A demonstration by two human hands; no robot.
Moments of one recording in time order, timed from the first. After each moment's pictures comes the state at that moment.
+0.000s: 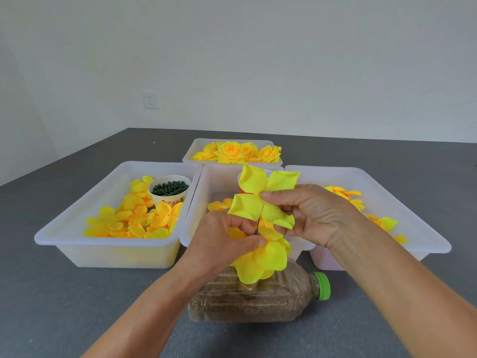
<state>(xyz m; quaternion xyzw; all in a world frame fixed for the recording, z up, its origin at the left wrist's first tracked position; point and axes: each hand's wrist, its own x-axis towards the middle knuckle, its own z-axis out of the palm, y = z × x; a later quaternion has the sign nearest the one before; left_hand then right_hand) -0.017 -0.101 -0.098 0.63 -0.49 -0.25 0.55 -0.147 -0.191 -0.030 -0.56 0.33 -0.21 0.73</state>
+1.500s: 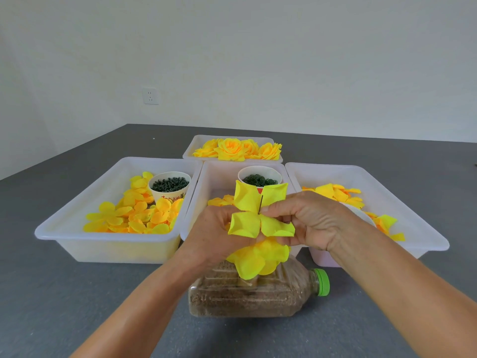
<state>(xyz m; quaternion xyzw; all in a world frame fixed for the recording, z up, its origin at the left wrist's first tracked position) -0.014 -0.096 -0.091 0.59 -0.51 -0.29 0.56 -0.149 -0.190 -0.040 -0.60 0.39 -0.14 0.68</state>
